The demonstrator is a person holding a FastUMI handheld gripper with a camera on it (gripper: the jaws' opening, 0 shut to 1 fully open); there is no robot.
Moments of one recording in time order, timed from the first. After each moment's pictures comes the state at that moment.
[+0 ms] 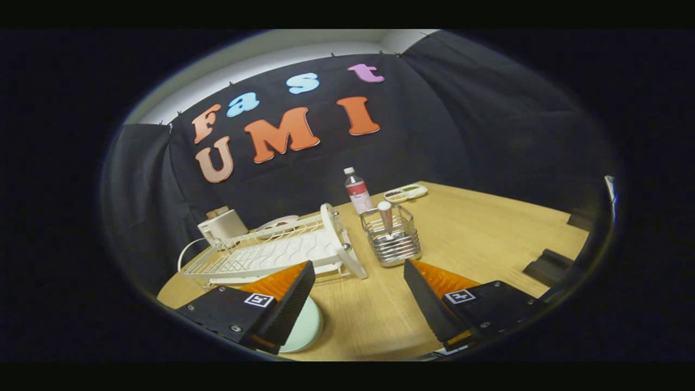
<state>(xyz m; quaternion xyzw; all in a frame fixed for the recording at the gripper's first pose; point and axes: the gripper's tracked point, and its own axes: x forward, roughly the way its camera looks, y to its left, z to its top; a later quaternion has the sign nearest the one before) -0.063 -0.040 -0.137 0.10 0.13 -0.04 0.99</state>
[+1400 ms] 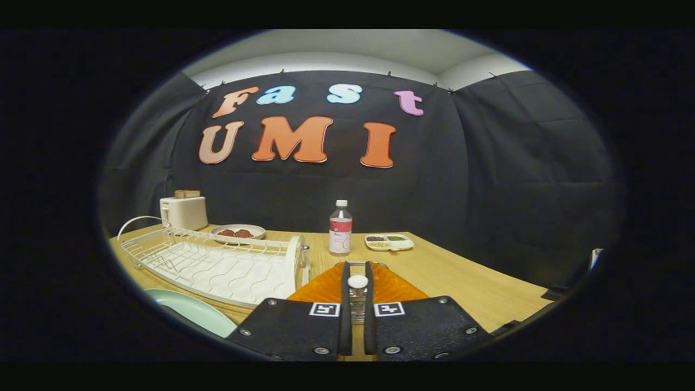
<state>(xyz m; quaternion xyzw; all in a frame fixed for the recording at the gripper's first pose) 0.027 -0.065 -0.106 -0.06 0.06 -0.06 0.99</state>
